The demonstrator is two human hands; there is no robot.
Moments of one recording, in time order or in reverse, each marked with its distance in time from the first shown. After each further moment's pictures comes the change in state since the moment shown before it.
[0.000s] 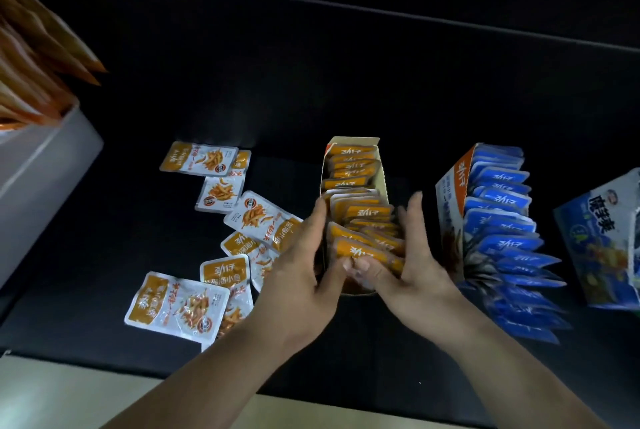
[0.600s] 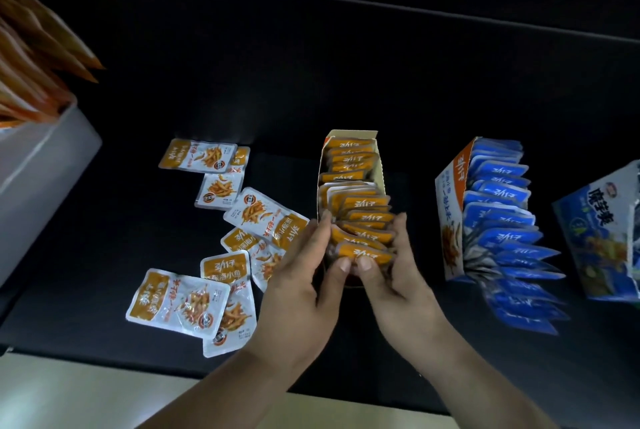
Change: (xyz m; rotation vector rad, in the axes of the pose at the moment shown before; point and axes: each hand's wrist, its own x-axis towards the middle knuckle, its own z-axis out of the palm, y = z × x) left_hand -0.015 -0.011 0.017 -0.027 0.117 0.081; right_hand -0.010 0.022 0.037 0.201 0.098 -0.036
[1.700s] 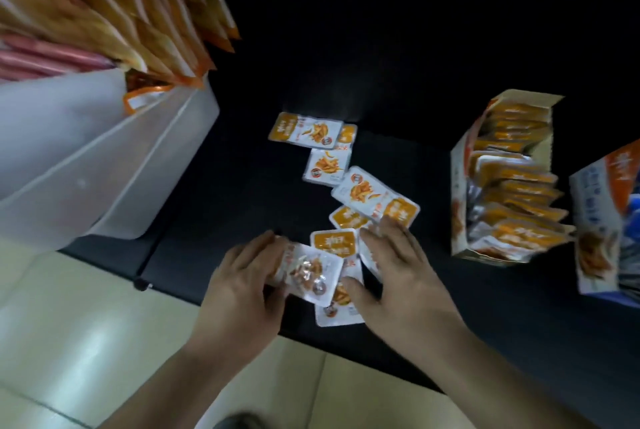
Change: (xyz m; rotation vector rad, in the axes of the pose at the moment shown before) left_hand -0.068 -0.087 -0.173 0.691 0.069 -0.158; right_hand 0.015 -0.006 0.121 -0.719 -0.111 -0.330
